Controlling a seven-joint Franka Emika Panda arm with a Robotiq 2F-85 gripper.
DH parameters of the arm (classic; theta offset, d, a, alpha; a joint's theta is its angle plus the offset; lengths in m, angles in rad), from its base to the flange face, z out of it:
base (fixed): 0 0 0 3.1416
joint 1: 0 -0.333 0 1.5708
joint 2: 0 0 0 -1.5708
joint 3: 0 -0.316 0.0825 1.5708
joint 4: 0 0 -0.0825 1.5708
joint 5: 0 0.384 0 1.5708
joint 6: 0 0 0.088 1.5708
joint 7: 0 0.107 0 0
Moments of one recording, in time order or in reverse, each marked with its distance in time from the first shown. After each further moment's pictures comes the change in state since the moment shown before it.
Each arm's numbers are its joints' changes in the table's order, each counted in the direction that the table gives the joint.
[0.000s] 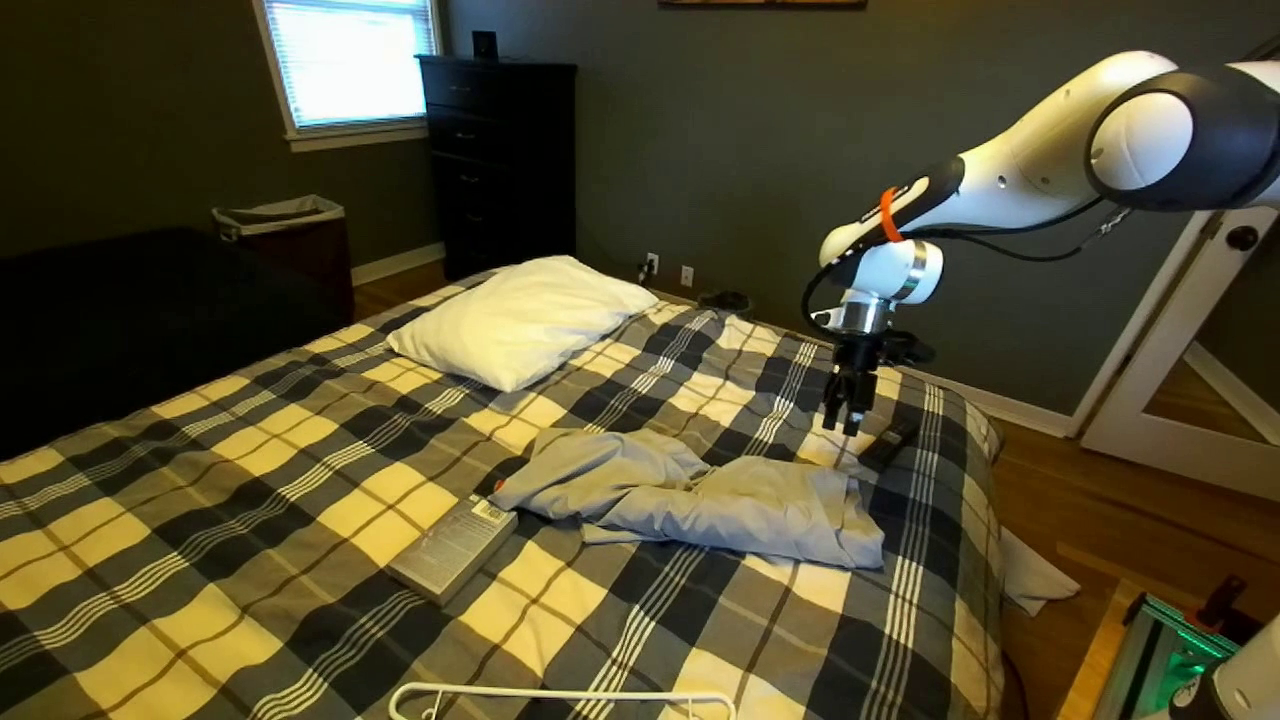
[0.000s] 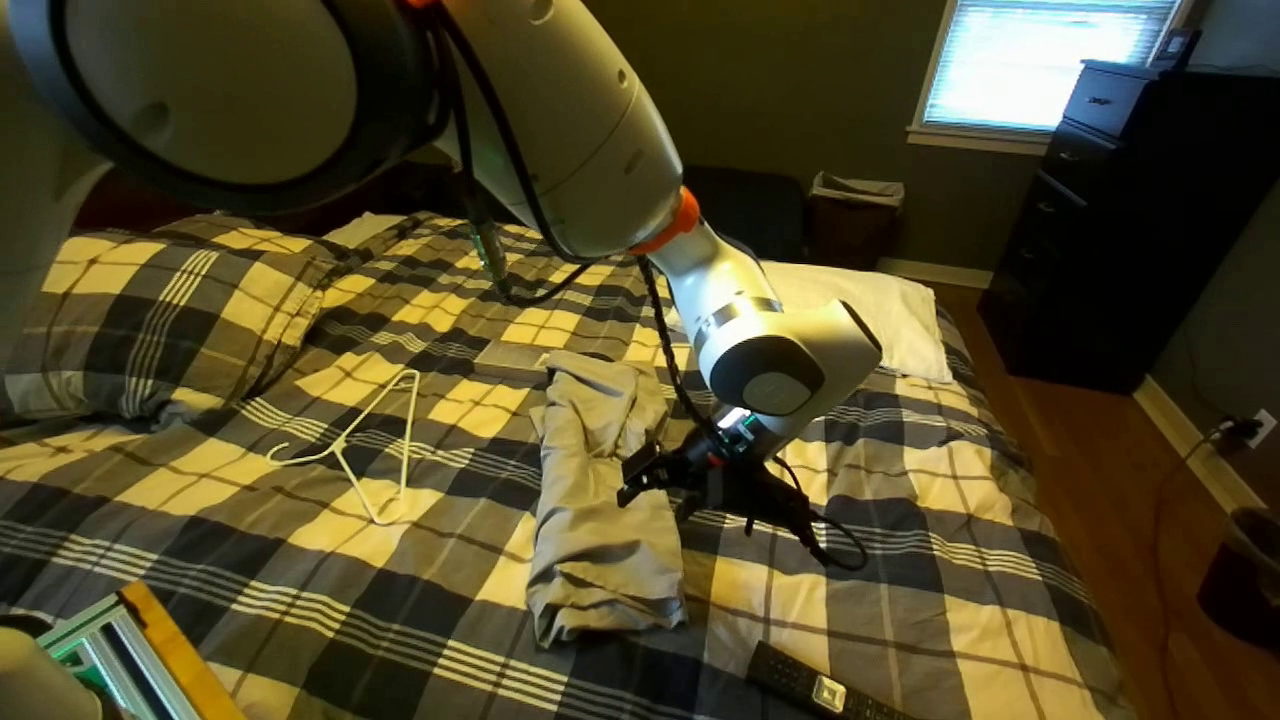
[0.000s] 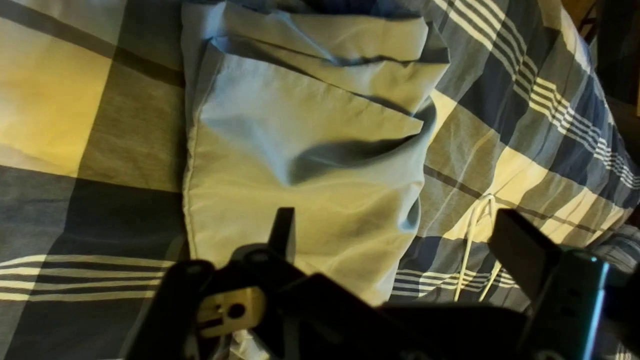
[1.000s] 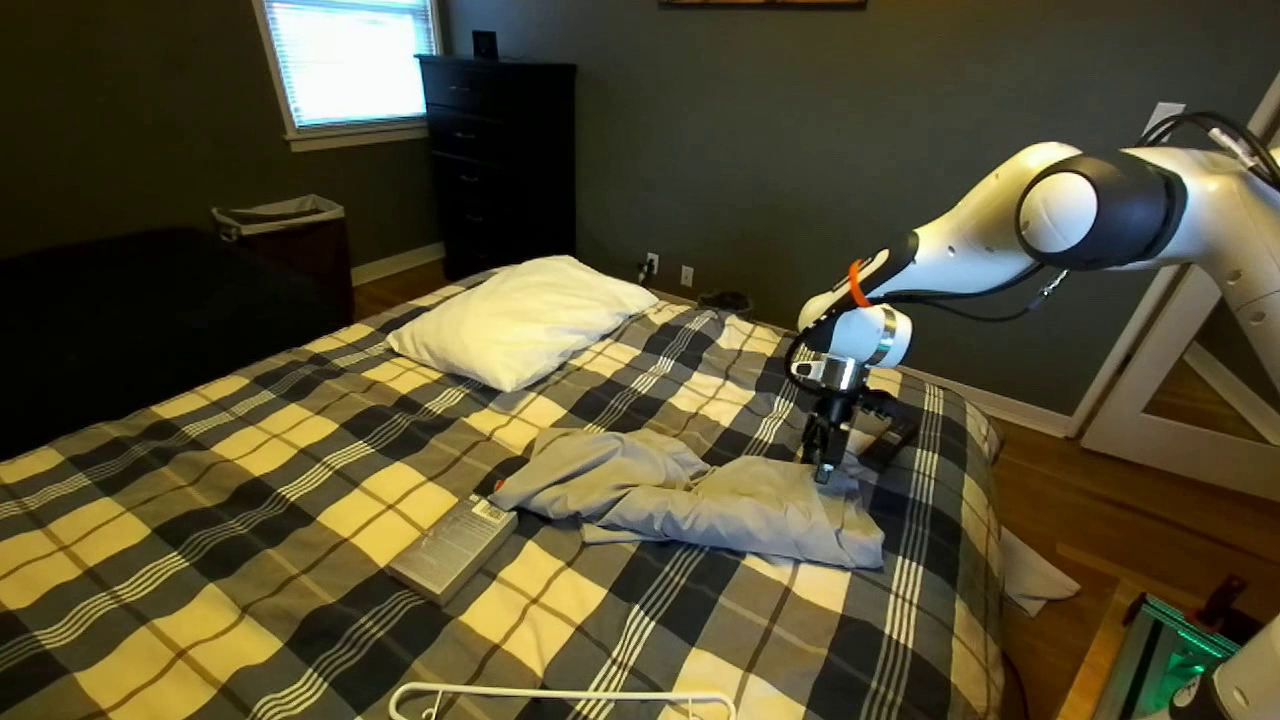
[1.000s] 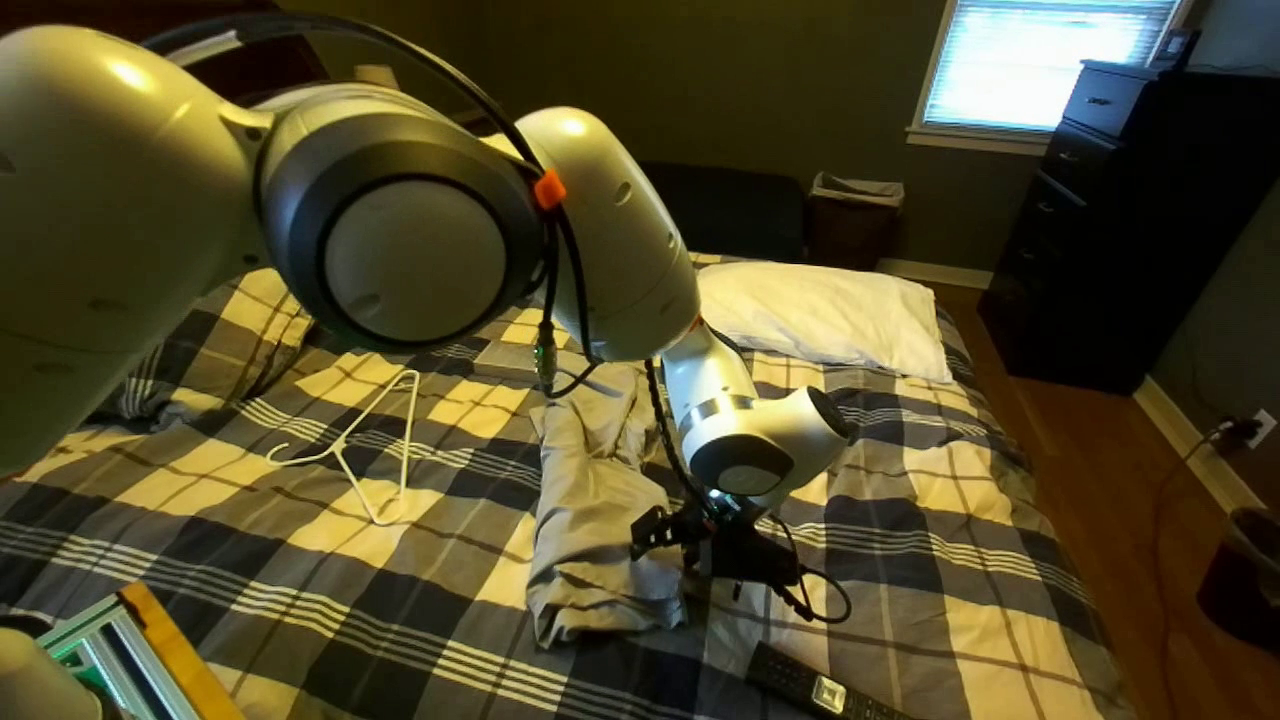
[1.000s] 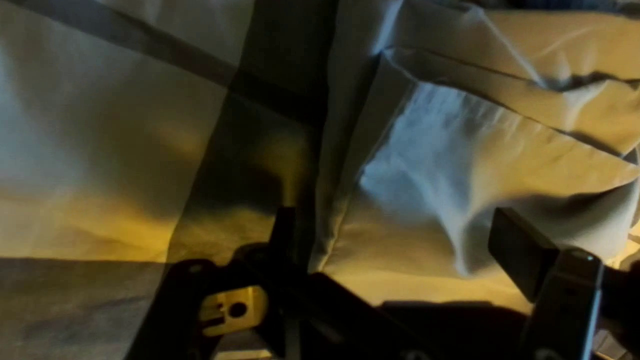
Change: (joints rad) arm 0.027 0.247 -0.056 -0.089 0.025 0.258 -0.035
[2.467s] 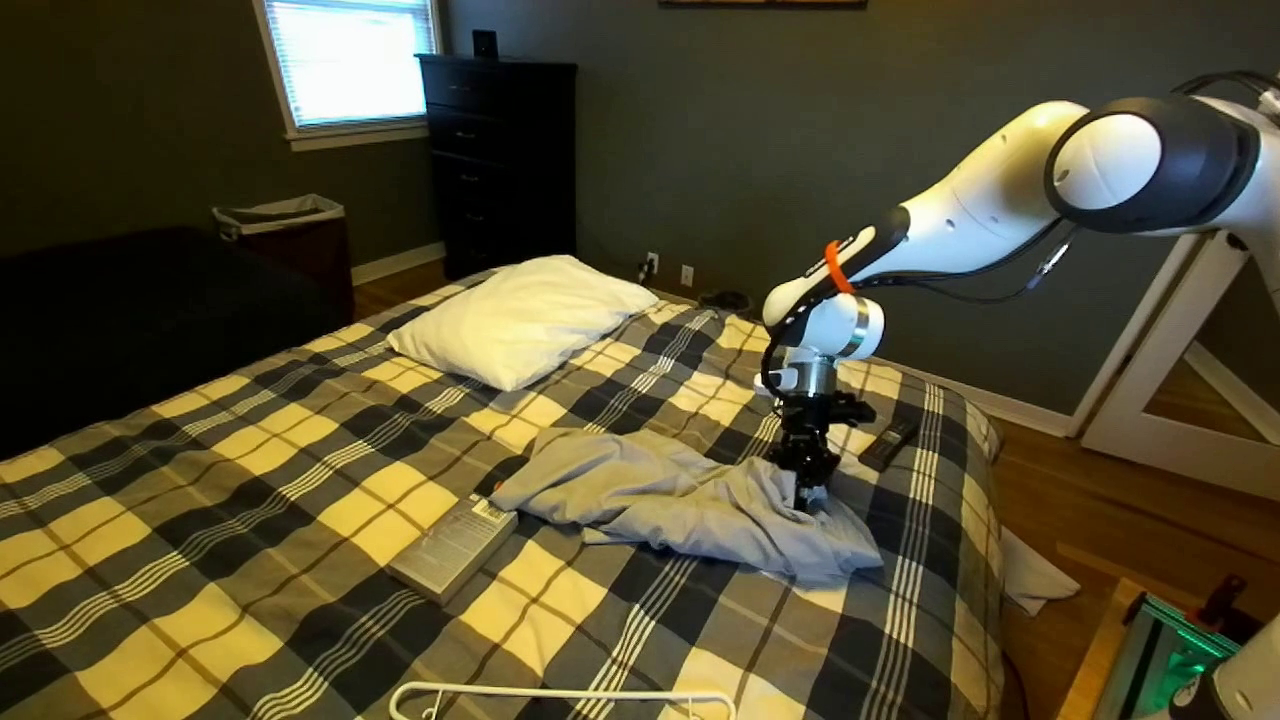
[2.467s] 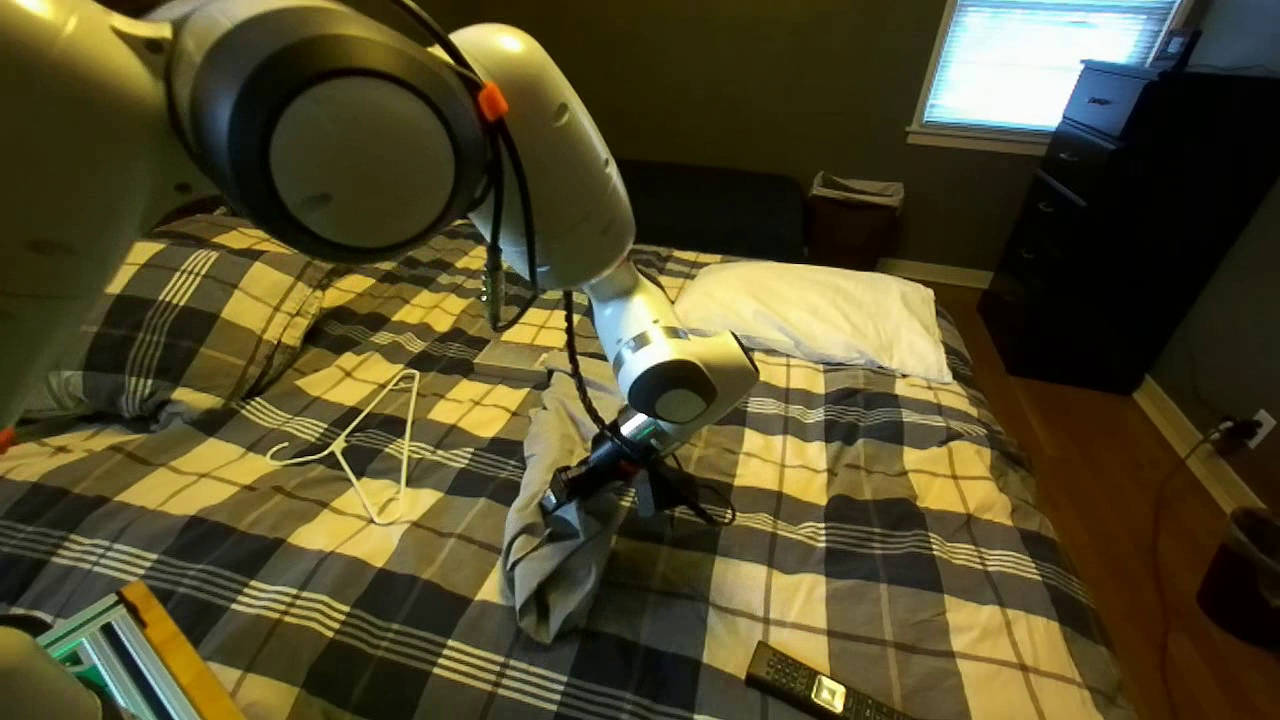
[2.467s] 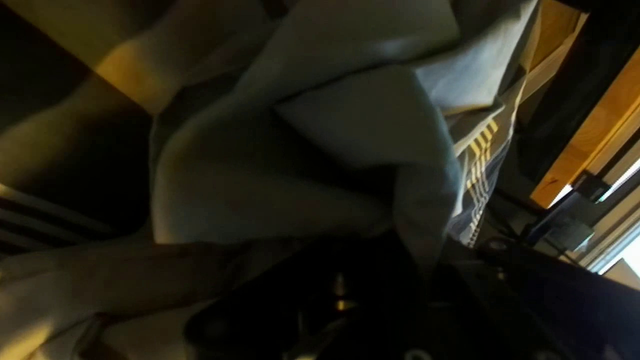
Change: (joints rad) arm -0.067 -0.151 -0.120 0.157 -0.053 -0.253 -0.320
